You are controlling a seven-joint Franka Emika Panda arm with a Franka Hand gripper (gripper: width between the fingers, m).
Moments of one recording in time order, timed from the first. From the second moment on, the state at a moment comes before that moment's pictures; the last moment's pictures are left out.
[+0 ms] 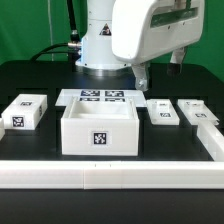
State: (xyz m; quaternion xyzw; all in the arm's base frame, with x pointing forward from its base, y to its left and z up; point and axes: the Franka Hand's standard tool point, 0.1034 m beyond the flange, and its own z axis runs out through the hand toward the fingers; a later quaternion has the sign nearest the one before) arm 0.566 0.057 0.118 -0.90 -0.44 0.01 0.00
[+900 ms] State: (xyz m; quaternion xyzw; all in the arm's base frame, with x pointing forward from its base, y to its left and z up) arm 0.565 0.055 0.117 -0.90 -0.44 0.01 0.00
